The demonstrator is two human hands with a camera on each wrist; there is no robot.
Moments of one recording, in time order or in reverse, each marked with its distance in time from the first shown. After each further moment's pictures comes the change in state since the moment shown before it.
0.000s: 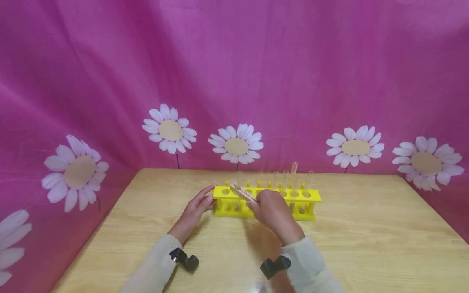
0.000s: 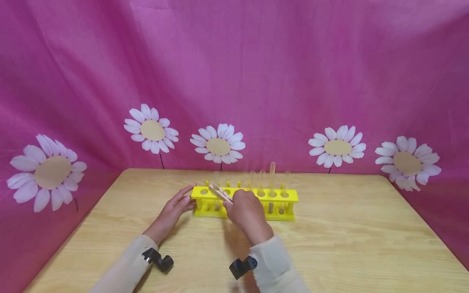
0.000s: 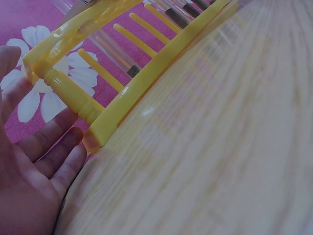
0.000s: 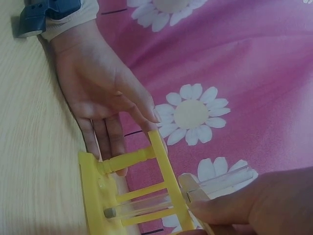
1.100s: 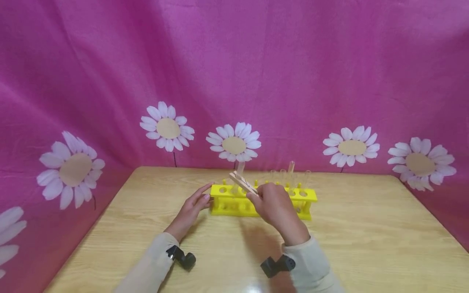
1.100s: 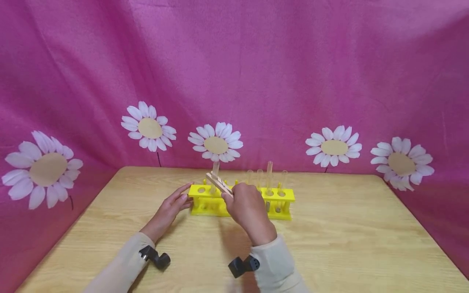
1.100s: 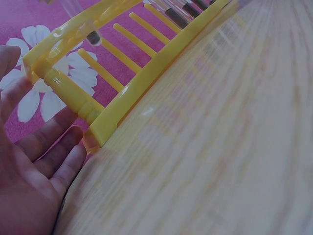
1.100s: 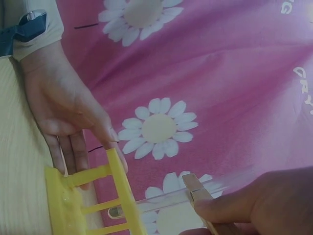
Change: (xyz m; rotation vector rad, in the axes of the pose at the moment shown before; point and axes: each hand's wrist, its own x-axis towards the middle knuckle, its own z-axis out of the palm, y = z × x) left_hand 0.001 0.005 -0.002 0.018 -0.026 -0.002; right_hand -0.009 -0.009 -0.024 0.049 0.087 -0.064
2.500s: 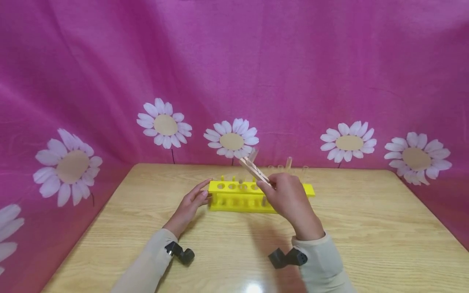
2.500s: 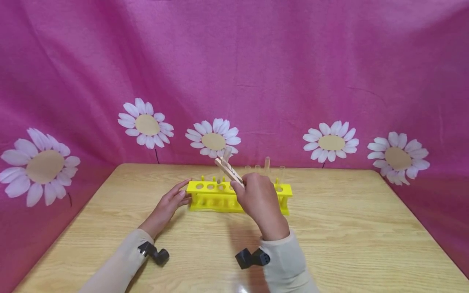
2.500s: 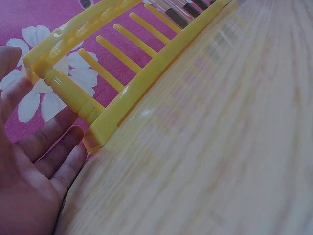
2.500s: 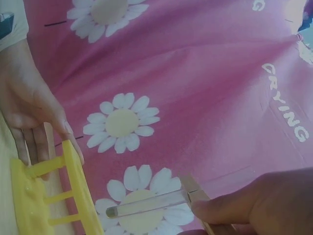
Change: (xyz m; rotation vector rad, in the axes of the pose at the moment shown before) left_hand -0.002 0.001 0.001 -0.002 0.001 -0.014; right_hand -0.012 0.003 -0.033 0.022 0.050 0.017
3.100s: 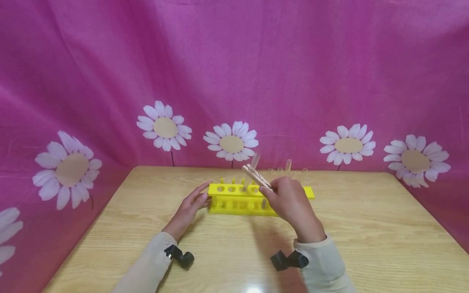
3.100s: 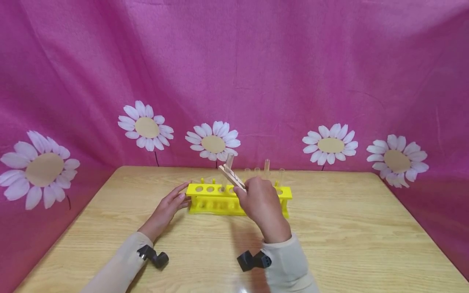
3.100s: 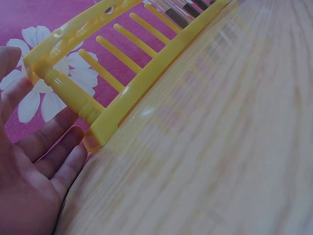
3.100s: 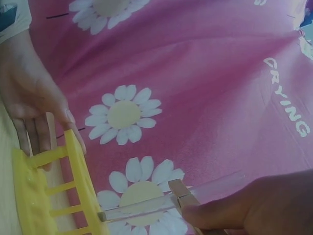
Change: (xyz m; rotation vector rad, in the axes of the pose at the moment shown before) left_hand 0.000 -0.004 0.001 0.004 0.026 0.002; right_hand -0.001 0.003 0.000 0.019 -0.042 0.097
